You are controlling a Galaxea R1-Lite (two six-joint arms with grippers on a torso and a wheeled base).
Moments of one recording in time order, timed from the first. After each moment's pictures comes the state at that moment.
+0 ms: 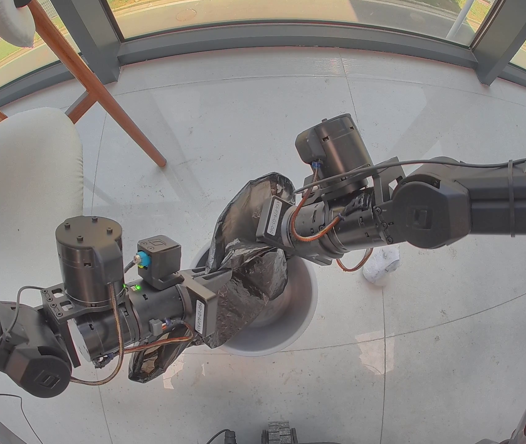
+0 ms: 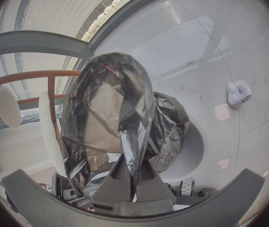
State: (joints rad) left arm -0.63 1.67 -0.58 -0.82 -0.04 0.00; right arm 0.77 2.09 -1.65 0.22 -0.01 0.79
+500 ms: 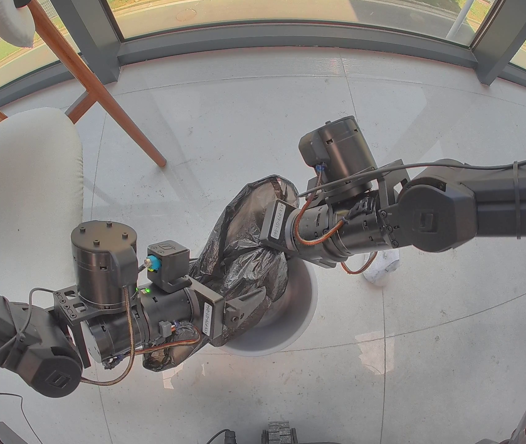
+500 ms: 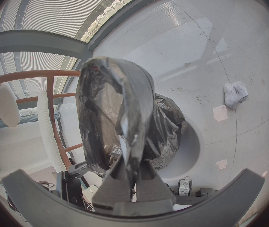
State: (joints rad) left arm -0.63 1.71 -0.59 -0.83 -0.03 -0.03; right arm 0.78 2.07 -1.61 0.21 -0.03 0.78
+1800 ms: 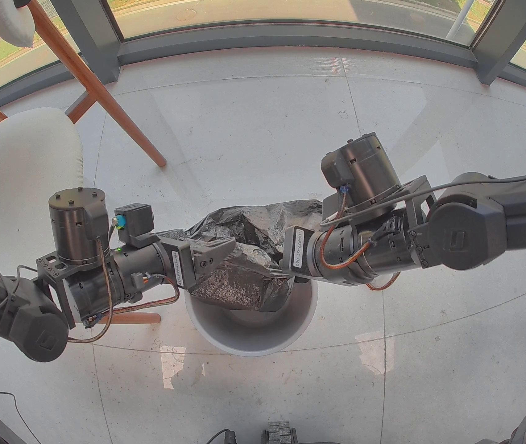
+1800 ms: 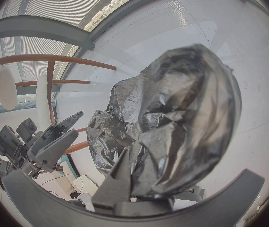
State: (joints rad) left arm -0.46 1.72 -0.67 -0.84 -0.14 -0.19; right arm 0.78 1.97 -1.44 0.21 -0.02 0.69
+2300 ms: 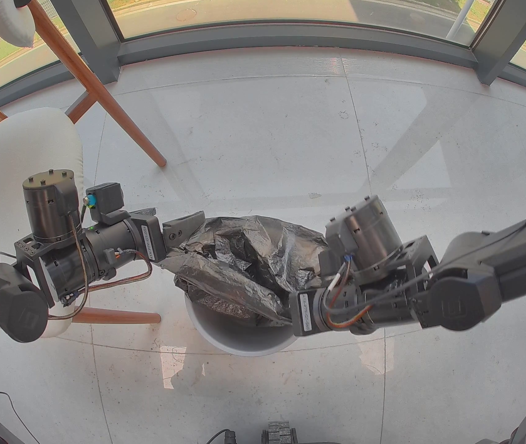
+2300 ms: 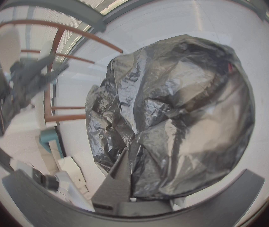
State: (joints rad) left arm -0.35 1.68 -0.70 -0.82 -0.17 -0.19; right arm 0.81 1.94 -1.15 0.00 -0.02 0.49
